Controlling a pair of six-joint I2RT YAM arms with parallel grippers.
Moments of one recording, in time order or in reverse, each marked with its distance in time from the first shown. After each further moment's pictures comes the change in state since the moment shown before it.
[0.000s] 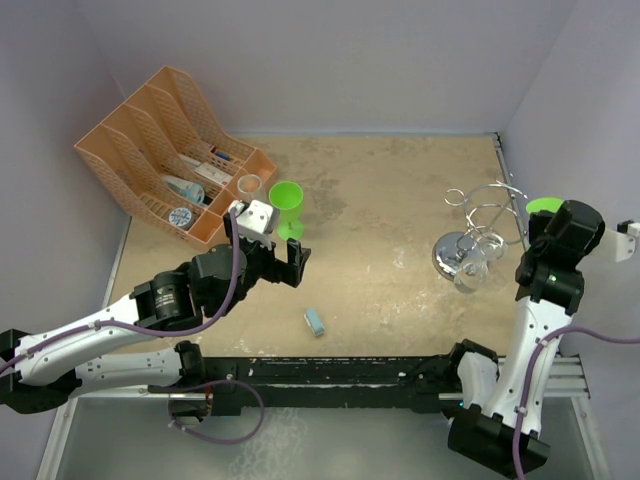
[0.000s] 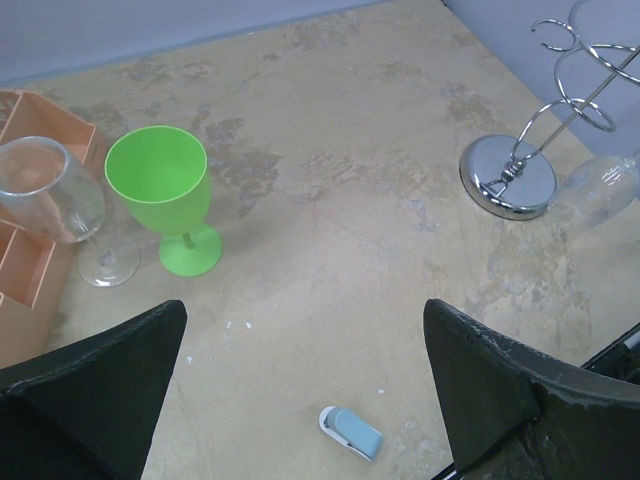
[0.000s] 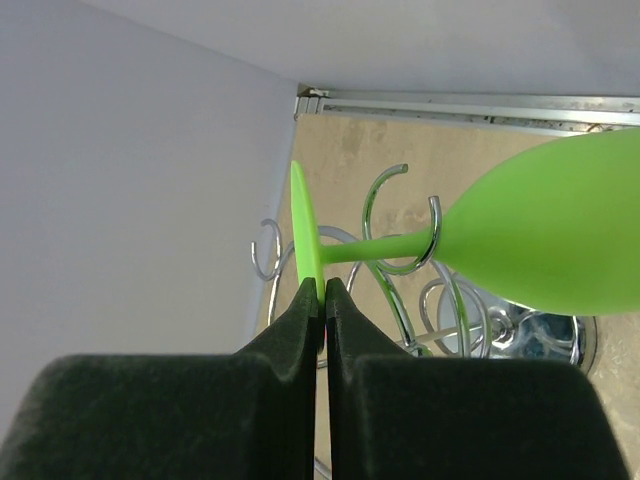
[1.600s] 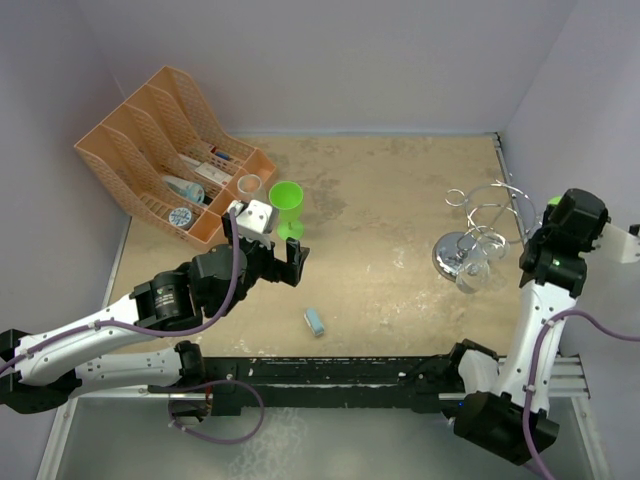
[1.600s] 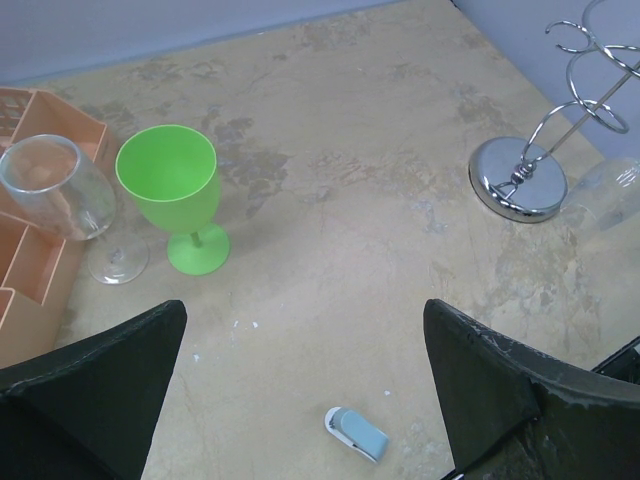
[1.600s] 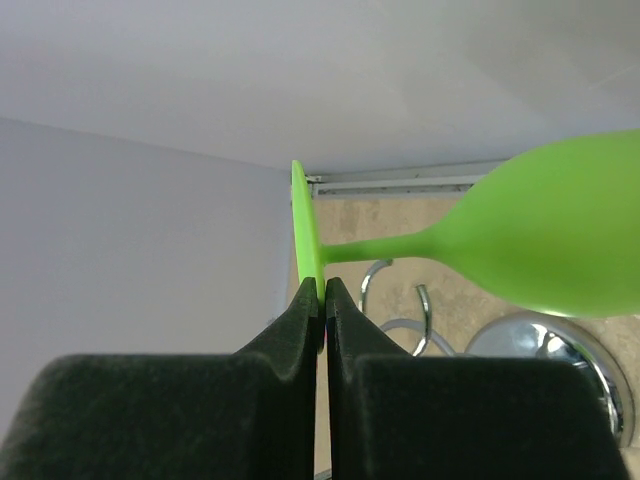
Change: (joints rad) left arm 0.000 0.000 0.000 -0.006 -0.019 0.001; right arm -0.010 0.092 0.002 0.081 0.187 0.104
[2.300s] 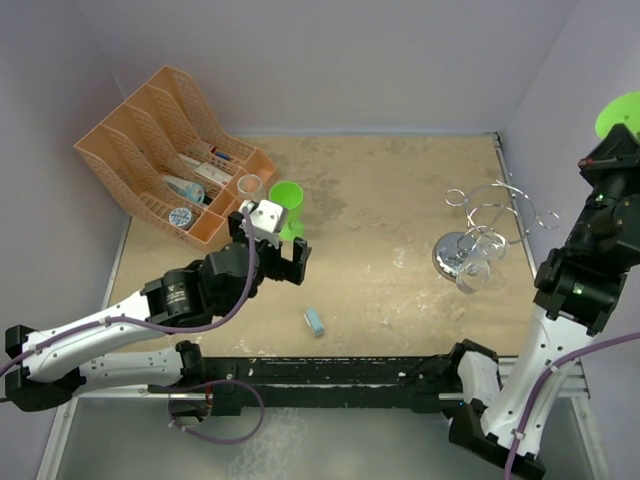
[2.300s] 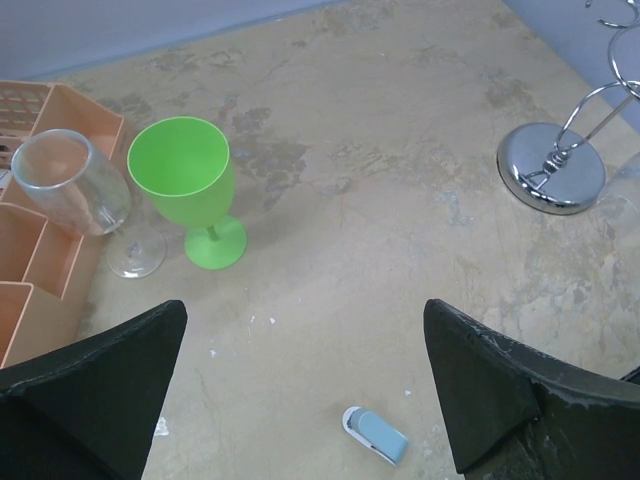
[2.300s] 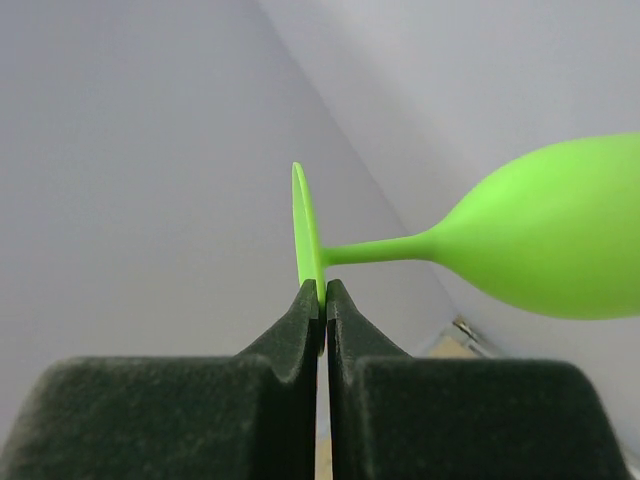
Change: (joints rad) left arm 0.005 0.045 0.000 -0.001 -0.025 0.016; right arm -0.003 -0.056 0.374 0.256 -0.274 -0.562
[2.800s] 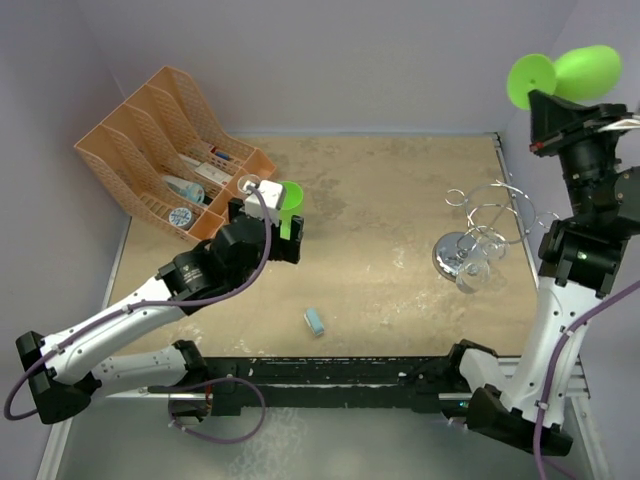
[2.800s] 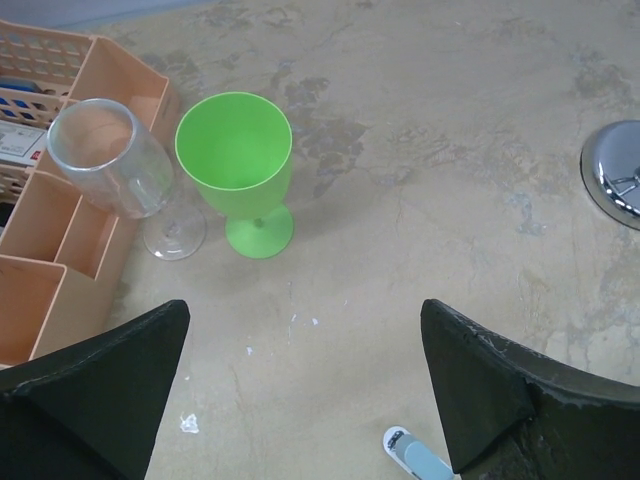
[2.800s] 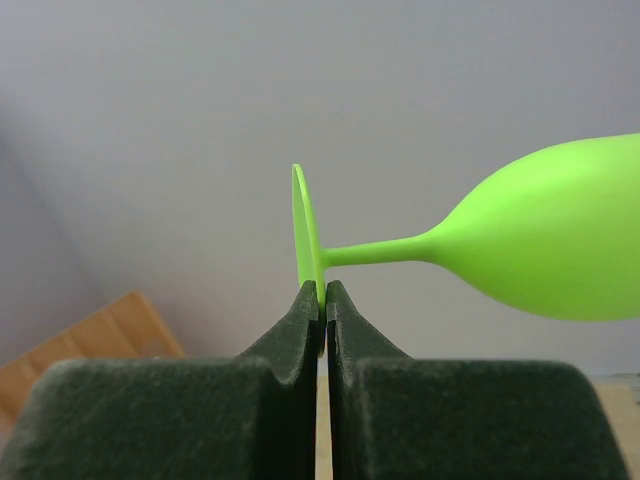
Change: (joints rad) left arm 0.224 0.094 -0.008 0.012 0.116 0.006; right arm 0.062 0.129 0.077 0.247 -0.657 -0.069
